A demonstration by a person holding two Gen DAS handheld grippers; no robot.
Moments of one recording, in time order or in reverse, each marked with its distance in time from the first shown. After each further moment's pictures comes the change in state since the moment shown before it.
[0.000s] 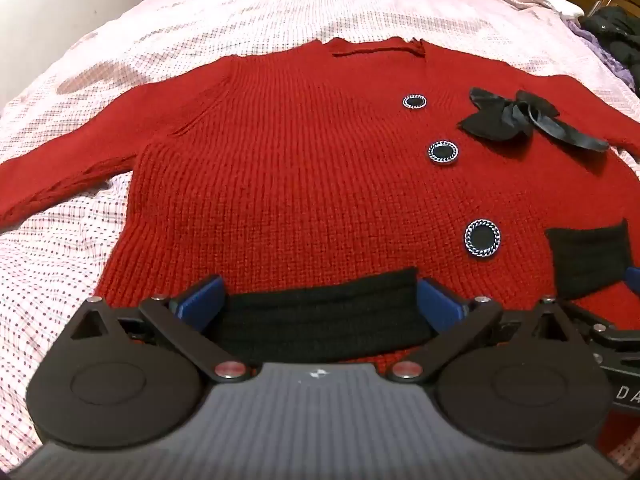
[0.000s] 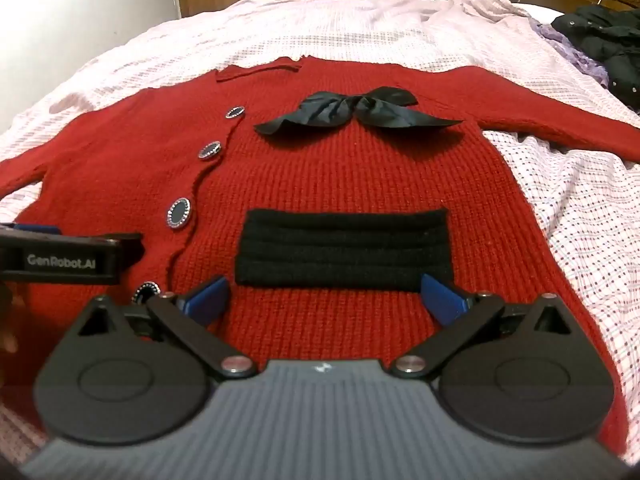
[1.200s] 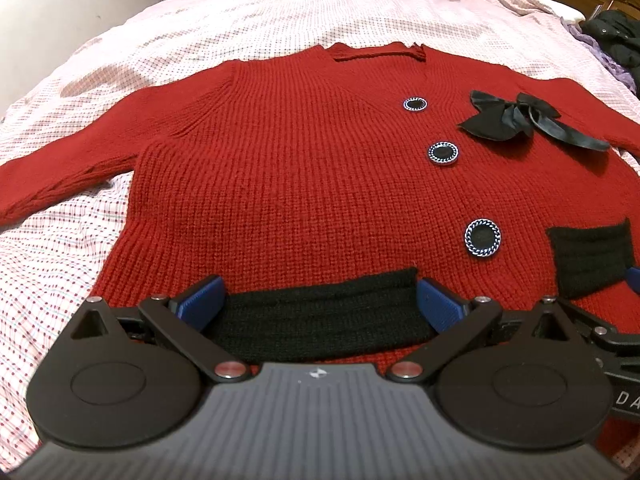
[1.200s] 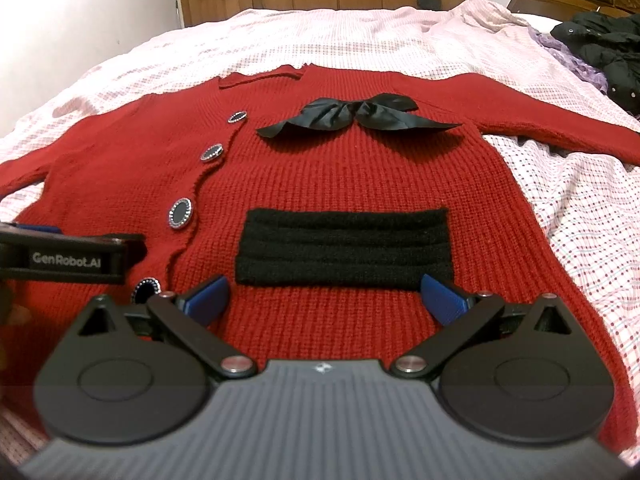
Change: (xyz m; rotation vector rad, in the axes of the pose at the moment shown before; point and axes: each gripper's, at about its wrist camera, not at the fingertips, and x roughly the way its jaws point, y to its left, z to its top) left arm 0.001 0.002 -0.001 -0.007 -0.029 0.001; right arm -0.001 0.000 -0.007 0.004 -0.027 0.014
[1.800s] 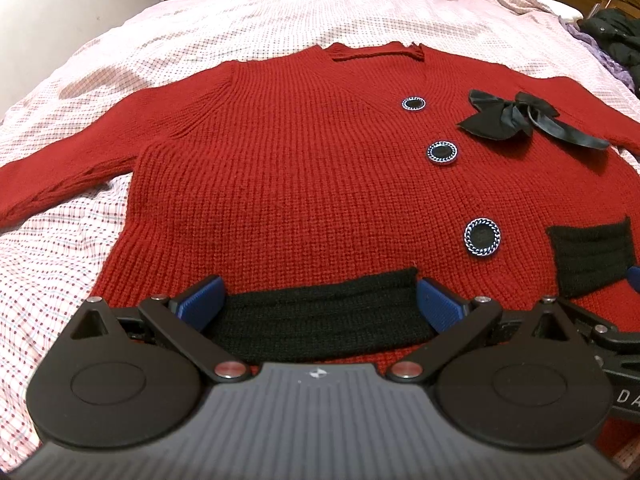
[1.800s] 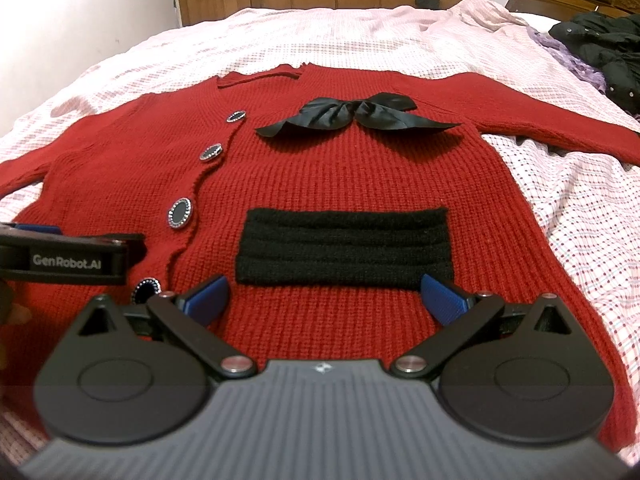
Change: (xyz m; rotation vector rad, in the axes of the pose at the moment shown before) left arm -0.001 0.000 -0.003 0.007 -0.003 -0.002; right arm -0.001 0.002 0.000 0.006 0.003 -0.011
